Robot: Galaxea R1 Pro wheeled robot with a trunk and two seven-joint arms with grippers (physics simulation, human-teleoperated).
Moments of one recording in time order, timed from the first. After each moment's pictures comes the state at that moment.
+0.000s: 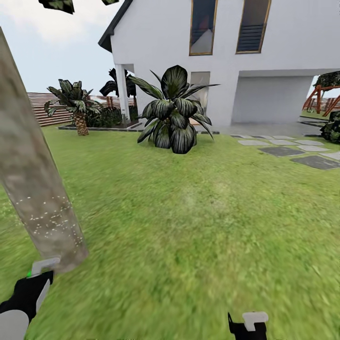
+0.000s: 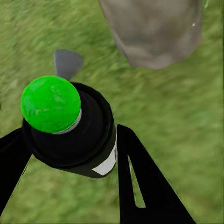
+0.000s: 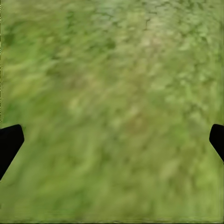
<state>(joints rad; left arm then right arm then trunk) -0.61 0.26 0.48 -0.50 -0.24 0.29 0.22 -0.43 -0.05 0.09 -0.03 0.04 -0.60 -0.16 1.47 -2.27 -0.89</state>
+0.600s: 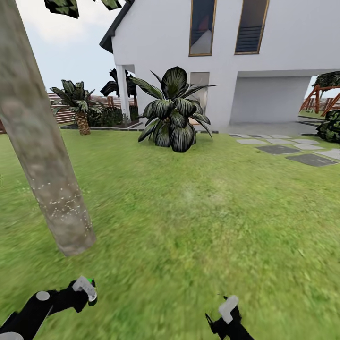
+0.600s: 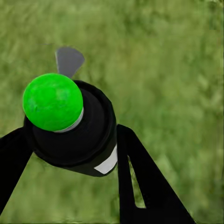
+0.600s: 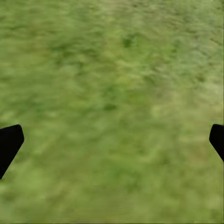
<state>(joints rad) -0.50 0.26 0.28 -0.50 -0.61 -0.08 -0.73 -0.43 -0.04 0.25 -0.15 0.30 -0.57 0.01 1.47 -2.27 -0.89</state>
